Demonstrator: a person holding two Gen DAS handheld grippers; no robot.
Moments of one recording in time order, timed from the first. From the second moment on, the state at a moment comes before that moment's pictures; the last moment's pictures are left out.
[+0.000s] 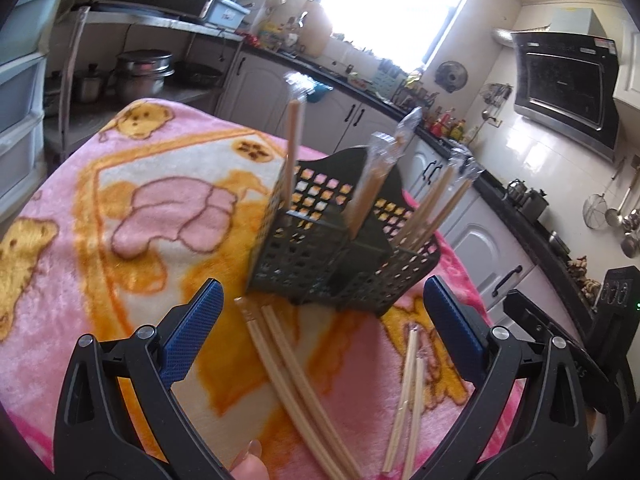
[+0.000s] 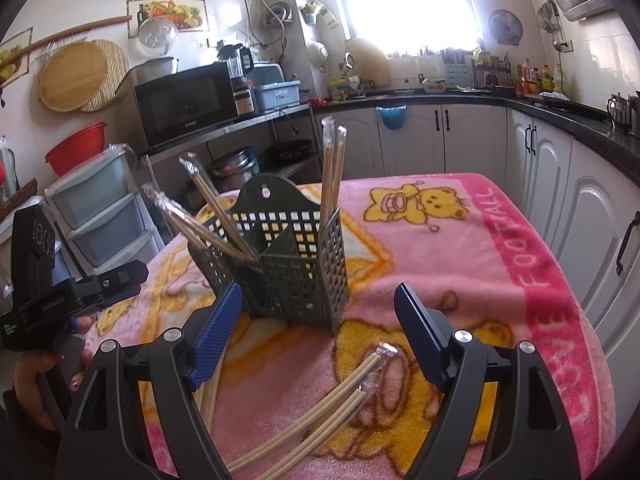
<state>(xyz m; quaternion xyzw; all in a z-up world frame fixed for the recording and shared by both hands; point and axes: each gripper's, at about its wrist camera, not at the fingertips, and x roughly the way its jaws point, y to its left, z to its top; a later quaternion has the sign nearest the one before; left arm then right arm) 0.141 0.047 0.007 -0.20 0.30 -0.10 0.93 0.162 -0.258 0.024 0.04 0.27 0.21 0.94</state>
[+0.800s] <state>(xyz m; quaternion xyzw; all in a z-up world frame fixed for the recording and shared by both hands) 0.158 0.052 -0.054 -0.18 0.38 -0.08 0.91 0.171 -0.243 -0.014 0.01 0.32 0.22 0.92</state>
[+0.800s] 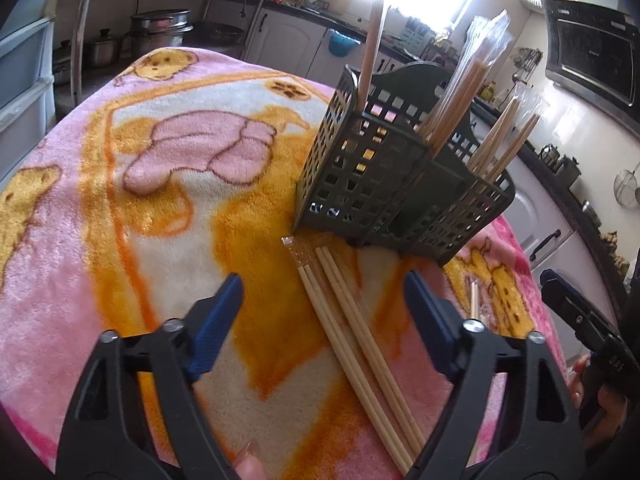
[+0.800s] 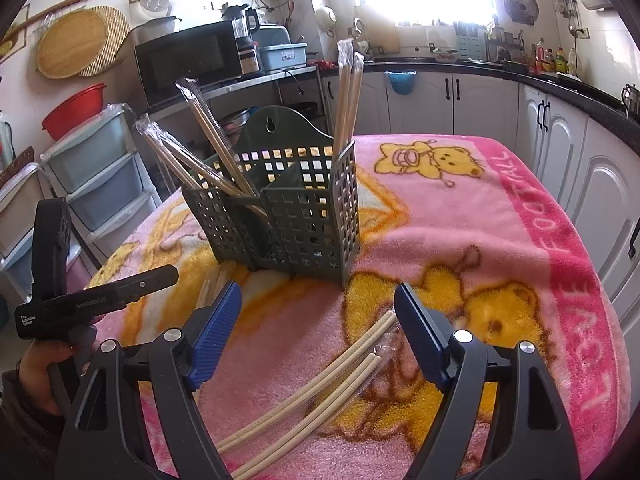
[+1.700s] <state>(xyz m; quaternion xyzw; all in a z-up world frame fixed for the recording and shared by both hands) 0.201 0.044 -0.084 -0.15 0.44 -0.06 0.88 0.229 -0.256 -0.063 0.02 0.41 0.18 0.90</state>
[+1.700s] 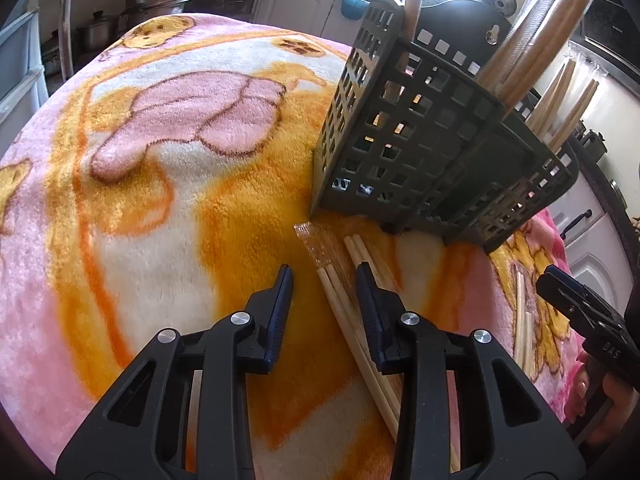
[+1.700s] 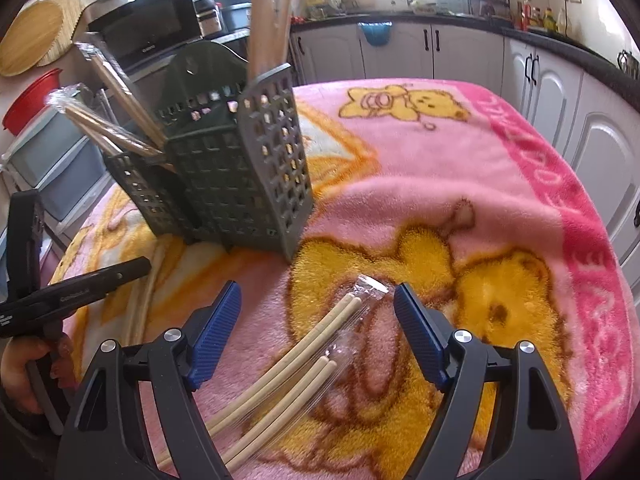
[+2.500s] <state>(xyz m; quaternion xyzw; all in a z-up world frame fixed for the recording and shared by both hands) 0.231 0.050 -0.084 -0.15 0.43 -0.06 0.89 0.257 -0.273 -0.088 0.06 0.44 0.16 0.88</state>
